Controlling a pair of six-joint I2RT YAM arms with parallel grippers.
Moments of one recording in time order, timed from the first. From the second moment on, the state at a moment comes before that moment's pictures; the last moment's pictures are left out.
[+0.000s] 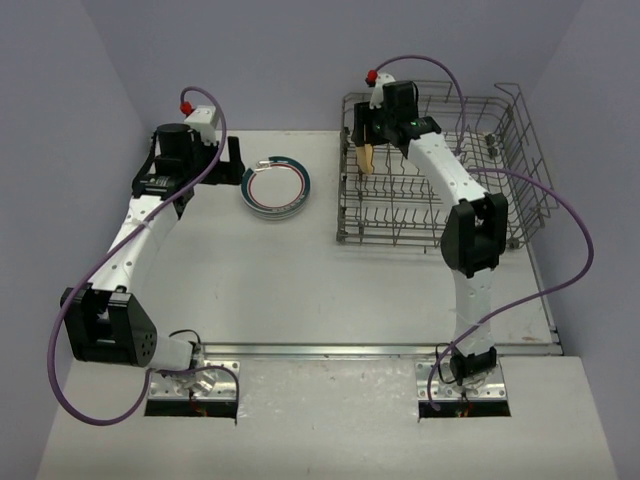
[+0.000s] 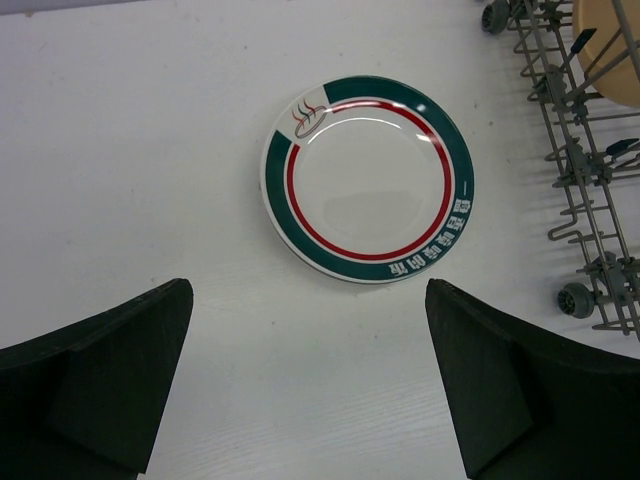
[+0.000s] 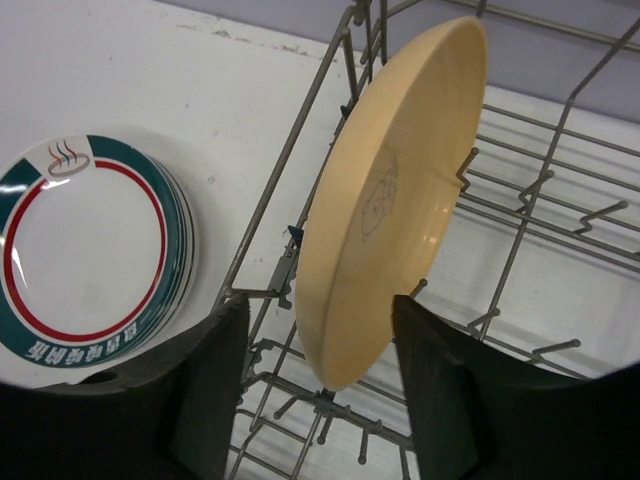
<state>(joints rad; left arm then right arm) -0.03 1.39 1.26 -0.36 0.15 -0.02 0.29 2.16 2.04 -0.44 -0.09 0.09</state>
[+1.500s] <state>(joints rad) -0.02 1.29 1.27 -0.44 0.31 -0.16 0.15 1.88 2.02 -0.44 -0.81 0.11</state>
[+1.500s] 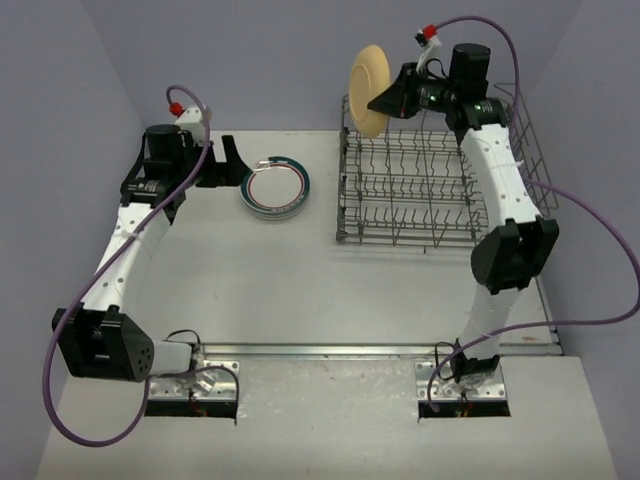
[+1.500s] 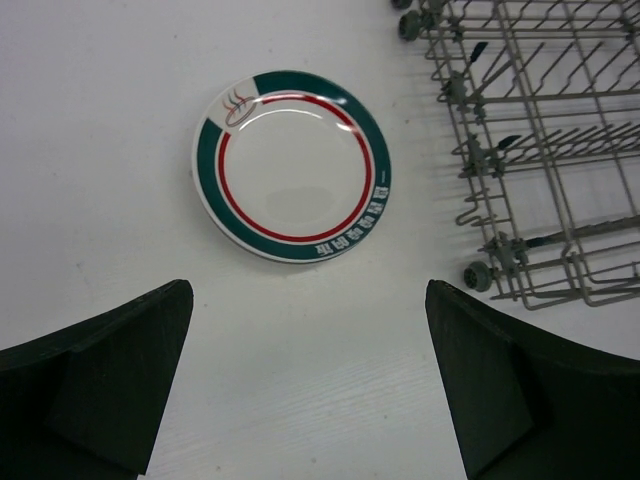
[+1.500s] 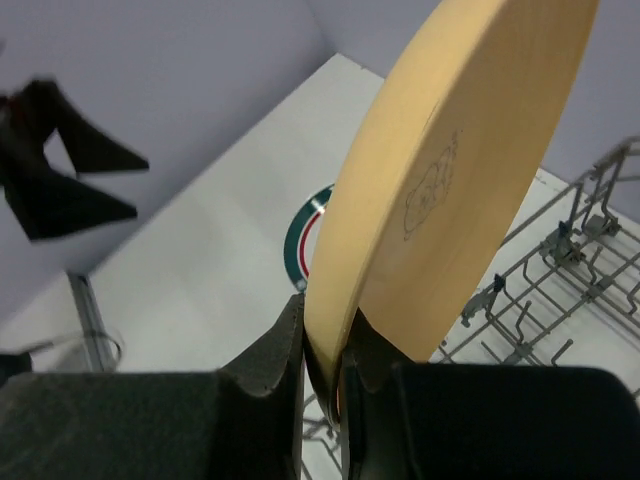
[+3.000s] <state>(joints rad) 0.04 1.15 1.12 -0.83 0.77 0.20 1.10 1.25 0.63 0.25 0.21 -2.02</state>
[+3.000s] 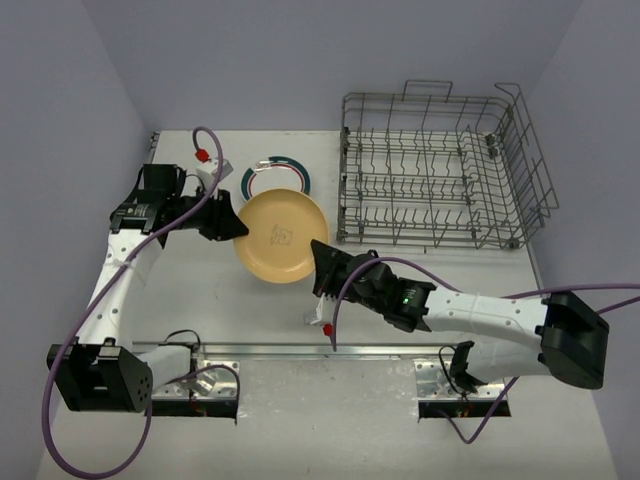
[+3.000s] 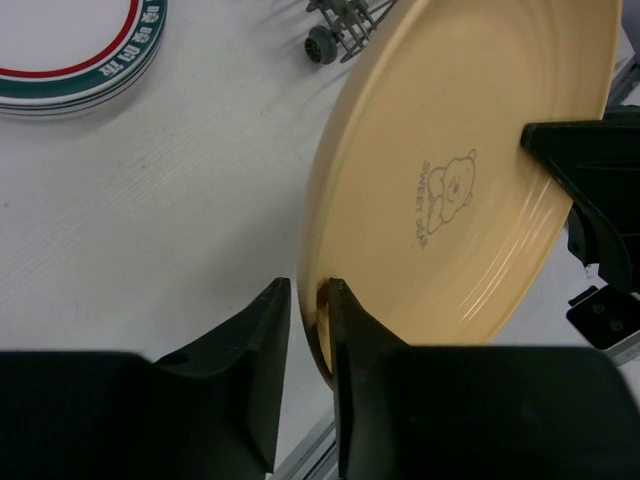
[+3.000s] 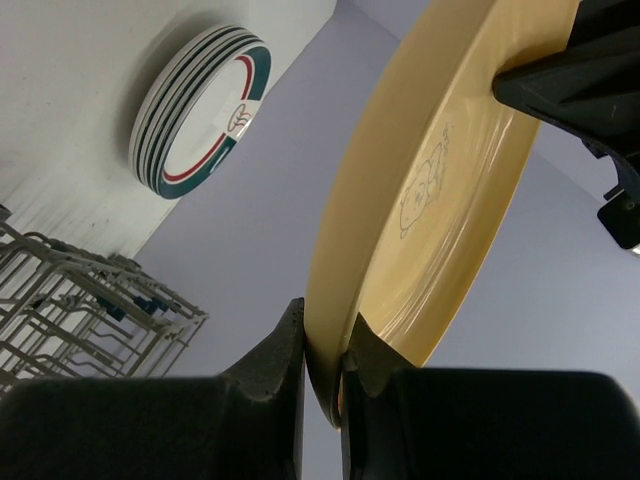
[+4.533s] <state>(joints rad) 0.06 2.17 1.77 -0.53 0.49 -0.27 0.63 1.14 1.11 -0.48 0.26 -0.54</state>
